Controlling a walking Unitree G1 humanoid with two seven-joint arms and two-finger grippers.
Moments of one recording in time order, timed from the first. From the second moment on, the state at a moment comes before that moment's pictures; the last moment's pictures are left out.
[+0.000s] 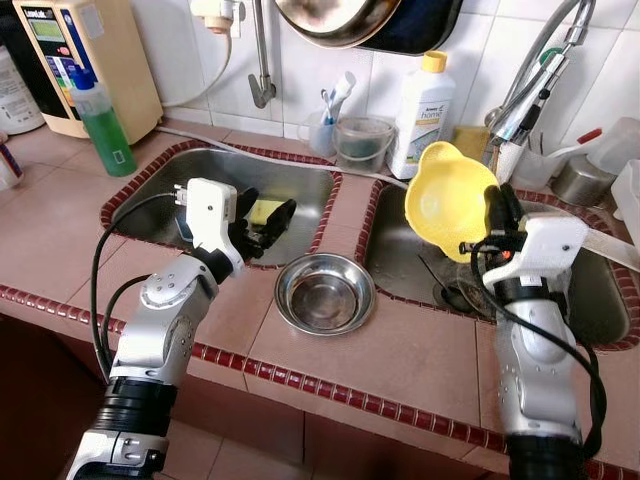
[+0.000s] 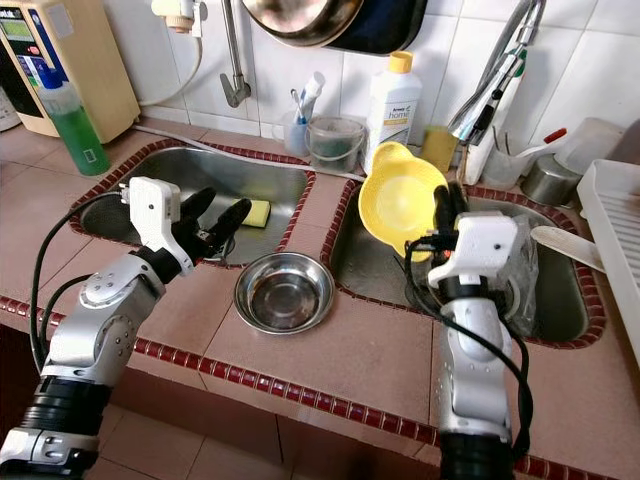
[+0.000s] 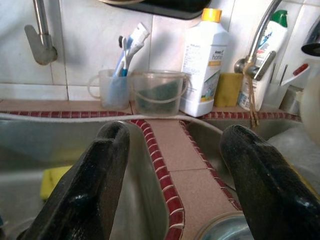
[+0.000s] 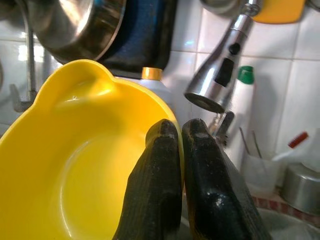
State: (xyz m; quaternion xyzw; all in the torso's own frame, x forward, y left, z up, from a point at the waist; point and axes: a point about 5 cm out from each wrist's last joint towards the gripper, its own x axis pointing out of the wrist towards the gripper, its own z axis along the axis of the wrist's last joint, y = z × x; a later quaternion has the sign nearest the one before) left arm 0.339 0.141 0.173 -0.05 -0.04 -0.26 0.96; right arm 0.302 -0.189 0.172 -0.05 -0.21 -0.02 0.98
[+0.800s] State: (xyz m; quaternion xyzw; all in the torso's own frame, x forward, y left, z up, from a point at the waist) left arm 0.337 0.121 0.163 -0.05 -0.04 -0.29 0.96; right arm 0.294 -0.185 0.174 -0.06 -0.22 -0.04 0.97
